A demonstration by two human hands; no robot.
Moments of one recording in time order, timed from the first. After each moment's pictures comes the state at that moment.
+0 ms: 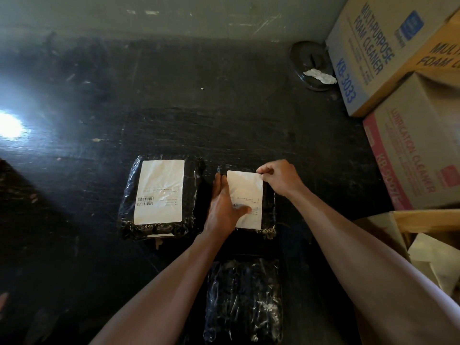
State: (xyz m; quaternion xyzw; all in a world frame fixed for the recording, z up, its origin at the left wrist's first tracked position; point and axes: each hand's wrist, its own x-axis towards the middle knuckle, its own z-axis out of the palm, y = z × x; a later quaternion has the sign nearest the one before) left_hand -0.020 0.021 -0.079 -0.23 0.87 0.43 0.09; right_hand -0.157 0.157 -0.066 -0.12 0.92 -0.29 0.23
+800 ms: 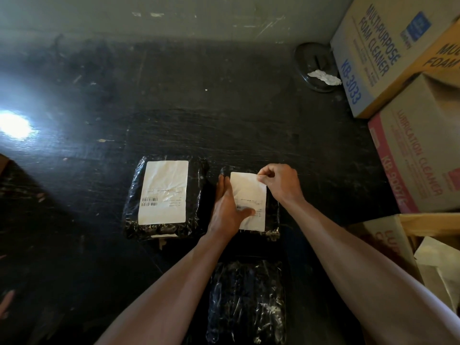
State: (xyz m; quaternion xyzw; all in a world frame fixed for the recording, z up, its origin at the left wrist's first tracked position) left_hand -0.019 0.024 -0.073 -0.24 0.87 0.43 0.10; right_hand -0.136 0.149 -0.064 -0.12 0.93 -0.32 0.15
